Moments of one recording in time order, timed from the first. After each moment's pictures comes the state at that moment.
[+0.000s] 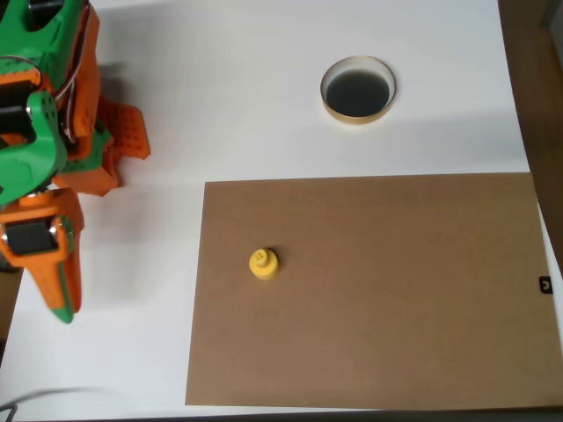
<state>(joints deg) 38.5 188.8 172.4 56.6 -6.5</state>
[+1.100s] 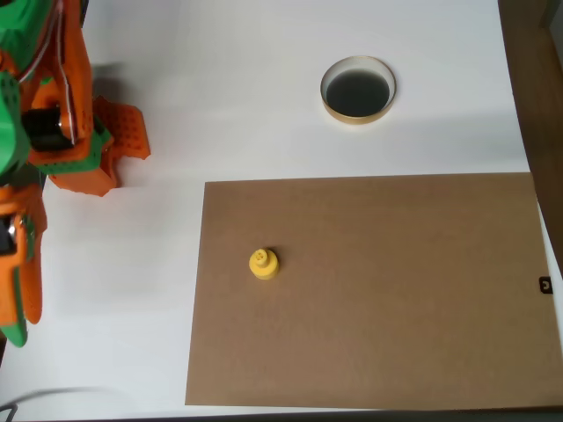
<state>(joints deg) 41.0 162.9 148.6 54.1 -11.2</state>
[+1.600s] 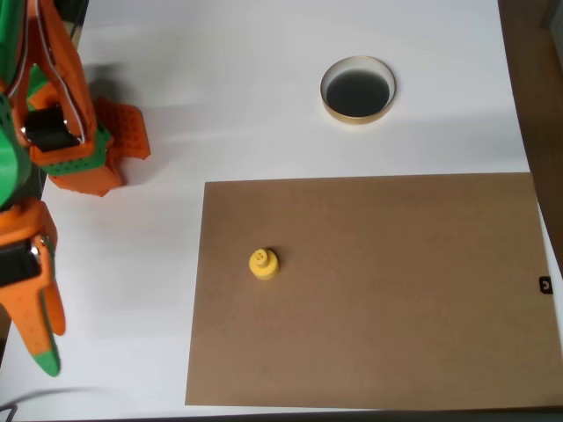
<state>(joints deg) 34.1 143.7 135.4 57.0 -15.7</state>
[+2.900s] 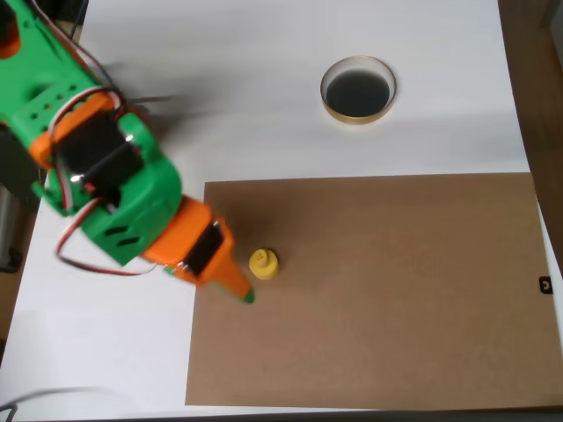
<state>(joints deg) 1.1 105.6 108.1 75.8 -18.4</state>
